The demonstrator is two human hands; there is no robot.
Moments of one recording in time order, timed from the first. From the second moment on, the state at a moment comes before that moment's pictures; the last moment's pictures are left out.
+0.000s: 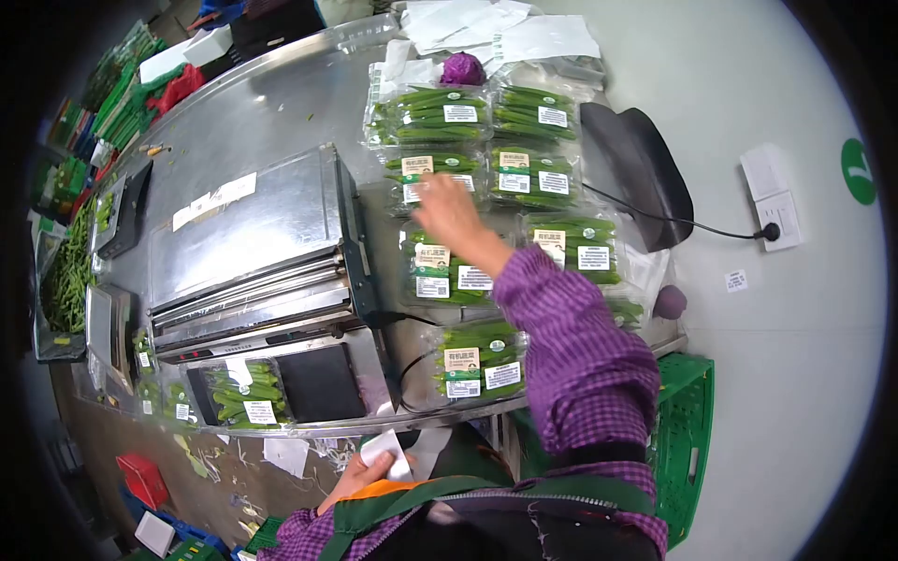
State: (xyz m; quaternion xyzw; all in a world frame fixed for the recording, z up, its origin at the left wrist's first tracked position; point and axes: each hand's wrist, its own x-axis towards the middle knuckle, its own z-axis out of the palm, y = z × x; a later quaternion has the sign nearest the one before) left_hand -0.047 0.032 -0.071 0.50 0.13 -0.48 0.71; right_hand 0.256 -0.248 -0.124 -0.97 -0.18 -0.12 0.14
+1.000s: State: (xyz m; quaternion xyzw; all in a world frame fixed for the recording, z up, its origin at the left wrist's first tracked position) left_hand -0.018 0.029 -0.075 0.55 0.37 -0.03 0.75; right_hand 0.220 -0.241 -0.049 -0.74 0.02 0.03 0.67
